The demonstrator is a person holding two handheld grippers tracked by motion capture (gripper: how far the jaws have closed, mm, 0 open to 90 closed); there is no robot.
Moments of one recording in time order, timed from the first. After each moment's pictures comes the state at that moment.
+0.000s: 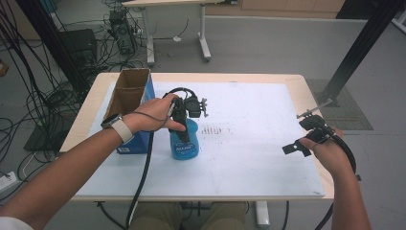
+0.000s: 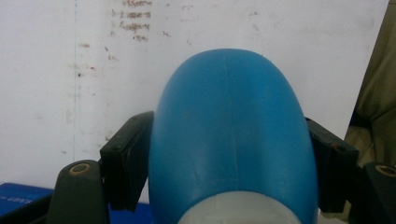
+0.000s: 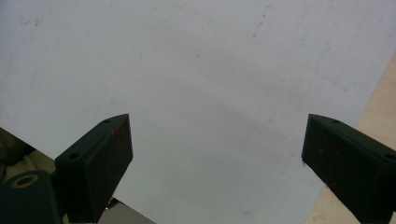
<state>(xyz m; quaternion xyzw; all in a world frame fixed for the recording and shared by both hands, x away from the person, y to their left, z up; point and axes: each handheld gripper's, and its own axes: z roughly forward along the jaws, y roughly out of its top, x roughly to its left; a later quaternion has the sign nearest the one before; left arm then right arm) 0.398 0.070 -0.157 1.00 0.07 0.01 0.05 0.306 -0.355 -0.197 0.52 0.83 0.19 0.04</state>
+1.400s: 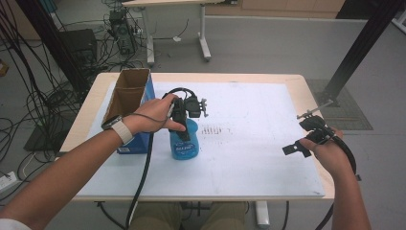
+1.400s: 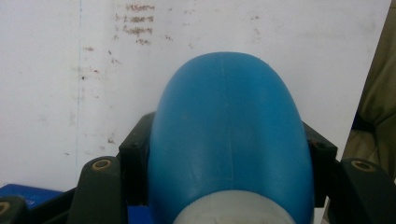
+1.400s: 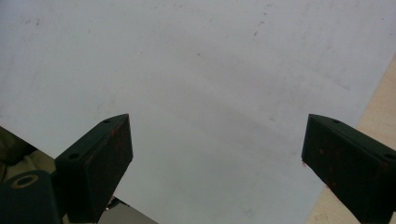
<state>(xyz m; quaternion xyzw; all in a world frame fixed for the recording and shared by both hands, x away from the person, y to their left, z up) 0.393 0.073 -0.157 1.00 0.07 0.02 0.06 0.304 -0.355 -0.198 0.52 0.83 0.19 0.04</state>
